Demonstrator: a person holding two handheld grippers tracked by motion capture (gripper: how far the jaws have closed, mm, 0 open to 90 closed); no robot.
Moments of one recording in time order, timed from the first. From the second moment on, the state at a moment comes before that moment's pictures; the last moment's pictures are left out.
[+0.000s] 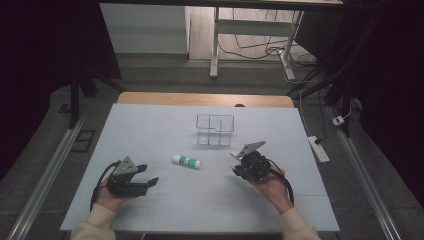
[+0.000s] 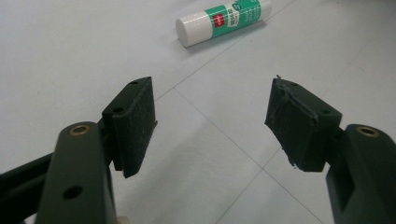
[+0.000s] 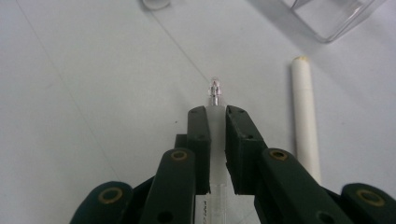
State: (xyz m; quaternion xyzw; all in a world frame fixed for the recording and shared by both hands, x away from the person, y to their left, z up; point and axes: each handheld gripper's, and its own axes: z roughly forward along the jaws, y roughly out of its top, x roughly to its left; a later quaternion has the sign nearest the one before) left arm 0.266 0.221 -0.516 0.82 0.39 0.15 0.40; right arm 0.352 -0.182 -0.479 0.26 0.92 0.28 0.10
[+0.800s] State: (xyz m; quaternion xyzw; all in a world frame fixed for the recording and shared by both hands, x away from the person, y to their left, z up) left arm 0.266 0.222 -0.516 0.82 0.39 0.15 0.40; right arm 0.349 -0.203 -0.448 0.27 0.88 0.36 0.13
